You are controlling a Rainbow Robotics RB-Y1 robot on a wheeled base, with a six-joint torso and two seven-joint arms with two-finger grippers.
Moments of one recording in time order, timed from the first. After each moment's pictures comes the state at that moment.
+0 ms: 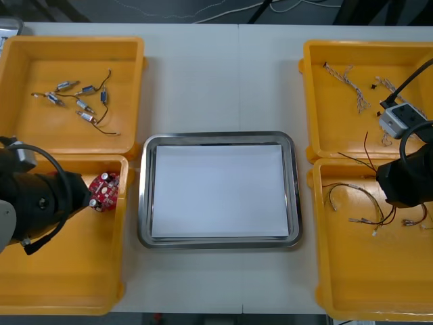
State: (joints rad) right arm -0.25 -0.82 -0.10 -2.39 -0.94 1.92 1.29; left arm -0.01 0.40 0.05 -2.56 0.34 1.91 -0.66
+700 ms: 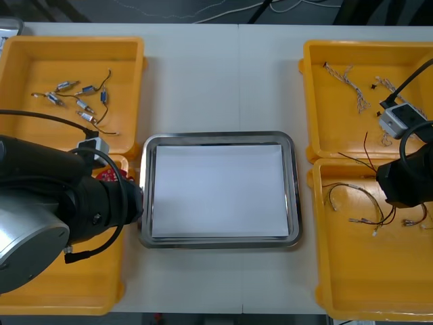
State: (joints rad) right arm -0.25 -0.82 -0.10 -2.39 -0.94 1.92 1.29; left arm -0.13 0.45 -0.23 -2.56 0.39 1.91 -0.75
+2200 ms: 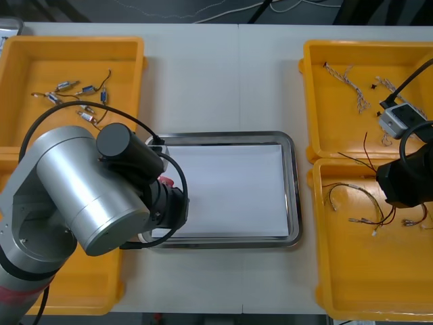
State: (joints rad) right arm -0.25 -0.82 -0.10 -2.39 -0.94 1.92 1.29; left arm -0.35 0.42 -0.49 -2.31 0.40 1.91 -0.75
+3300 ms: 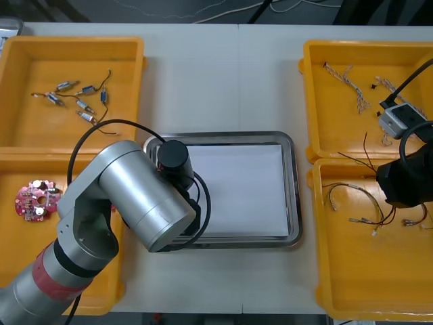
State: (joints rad) right arm -0.25 -0.82 -0.10 -2.39 -0.94 1.92 1.29; left arm -0.37 0.32 -0.60 -2.10 0.23 1.91 -0.75
